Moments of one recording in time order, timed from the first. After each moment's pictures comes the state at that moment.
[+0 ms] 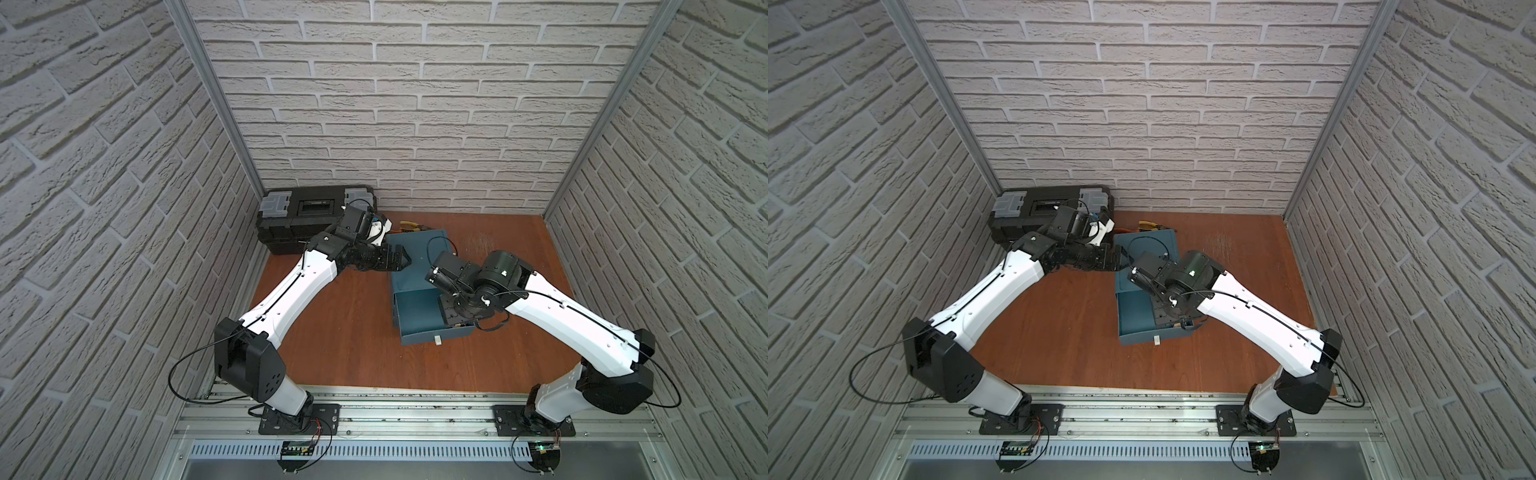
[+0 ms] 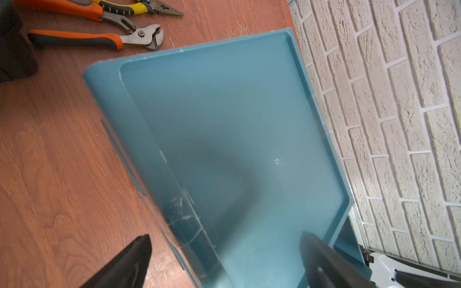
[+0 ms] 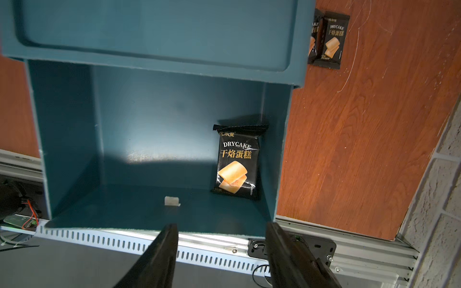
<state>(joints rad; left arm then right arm) -0.48 1.54 1.48 -0.79 0.44 -0.35 0.94 1.55 1.76 -1.64 0.24 0.78</state>
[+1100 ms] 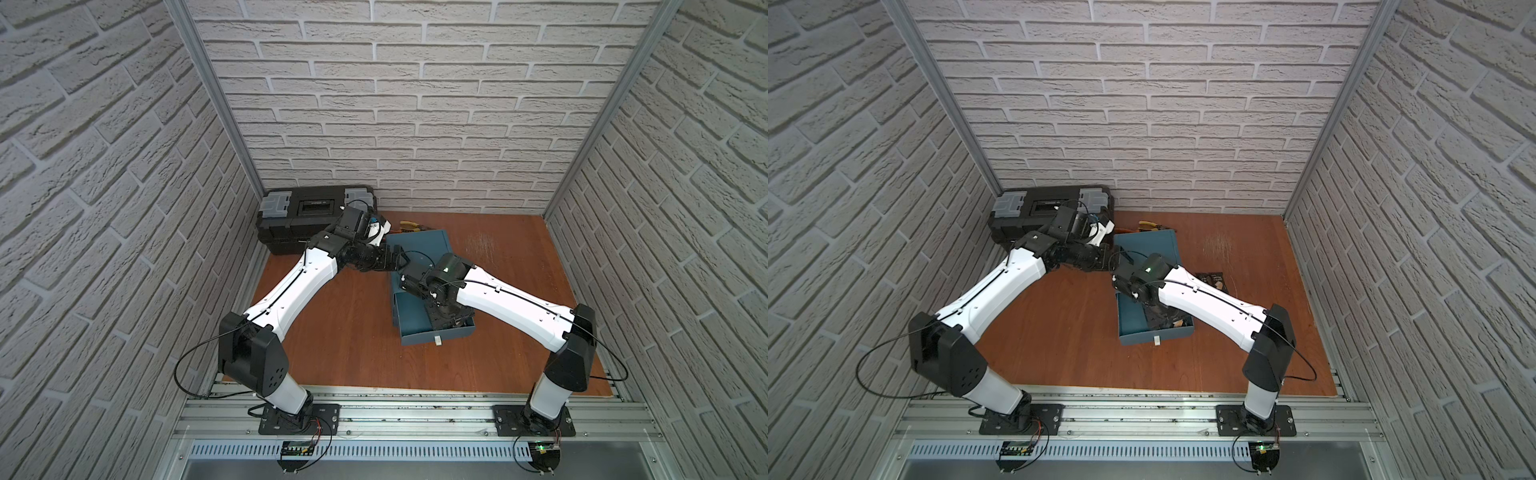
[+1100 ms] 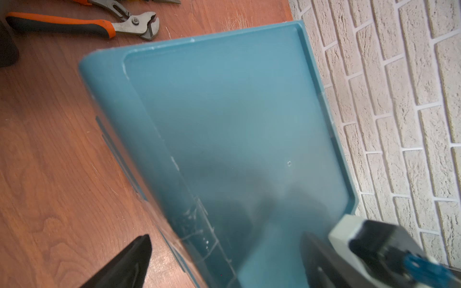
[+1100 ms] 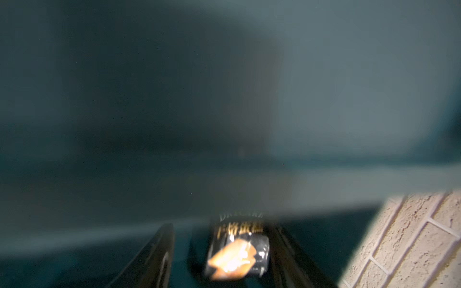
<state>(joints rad) -0.45 1.57 1.47 -0.78 0.50 -0.33 0.89 1.76 1.68 -1.60 0.32 0.72</state>
